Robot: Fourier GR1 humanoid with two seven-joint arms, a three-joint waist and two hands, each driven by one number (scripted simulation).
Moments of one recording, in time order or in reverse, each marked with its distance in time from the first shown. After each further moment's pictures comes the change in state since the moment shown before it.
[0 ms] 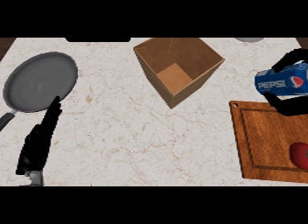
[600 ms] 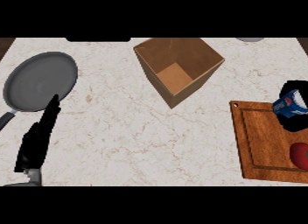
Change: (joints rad) left arm -0.017 0.015 0.009 0.018 0.014 -0.005 -0.013; right arm 0.121 -0.117 0.116 0.288 0.352 -0.124 0.024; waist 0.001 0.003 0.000
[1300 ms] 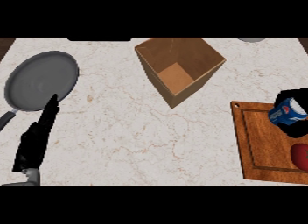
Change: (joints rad) left arm -0.003 0.024 -0.010 0.008 0.025 0.006 -0.008; right arm -0.043 -0.064 0.038 0.232 -0.110 0.106 -0.198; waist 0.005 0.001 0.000
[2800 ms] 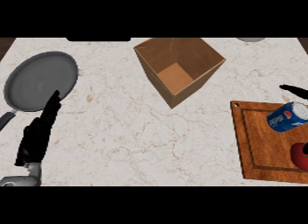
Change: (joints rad) left arm -0.043 0.066 -0.062 0.054 0.071 0.065 0.003; right arm 0.040 -0.151 0.053 -0.127 -0.335 0.288 0.115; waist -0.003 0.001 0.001
